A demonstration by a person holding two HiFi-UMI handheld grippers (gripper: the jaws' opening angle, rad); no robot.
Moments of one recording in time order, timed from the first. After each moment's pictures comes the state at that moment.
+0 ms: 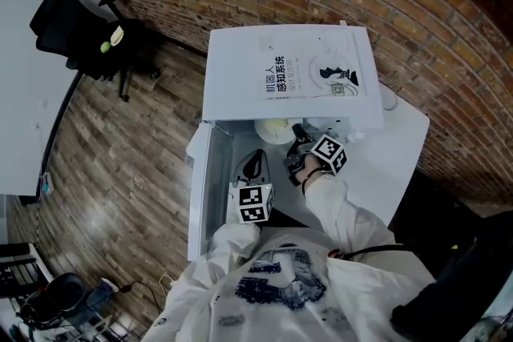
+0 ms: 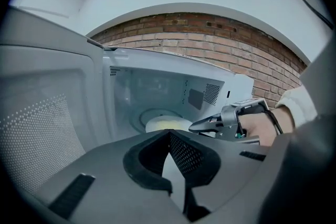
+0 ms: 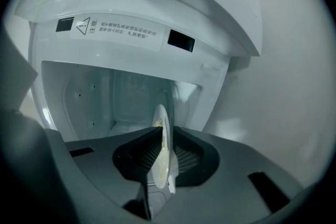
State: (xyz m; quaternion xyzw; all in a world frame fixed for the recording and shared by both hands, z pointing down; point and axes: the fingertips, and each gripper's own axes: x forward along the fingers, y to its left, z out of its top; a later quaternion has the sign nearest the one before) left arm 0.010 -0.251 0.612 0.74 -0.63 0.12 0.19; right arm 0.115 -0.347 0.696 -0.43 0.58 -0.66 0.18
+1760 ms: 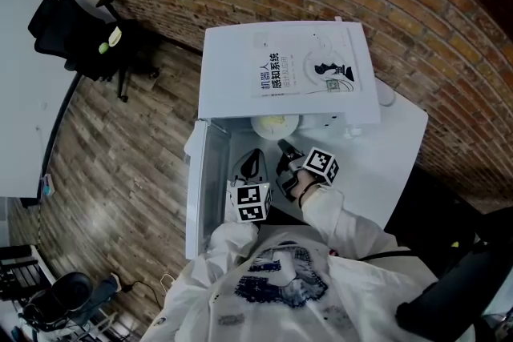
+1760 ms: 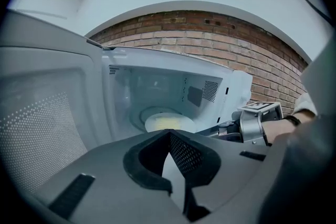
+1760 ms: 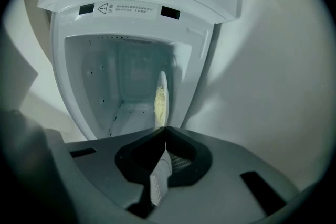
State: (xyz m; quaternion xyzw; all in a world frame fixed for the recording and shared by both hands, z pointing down) left arm 0.012 -0.246 0.615 0.74 -0.63 0.14 0.19; right arm 0.081 -0.288 0.693 -0.35 0.60 -0.70 0.15
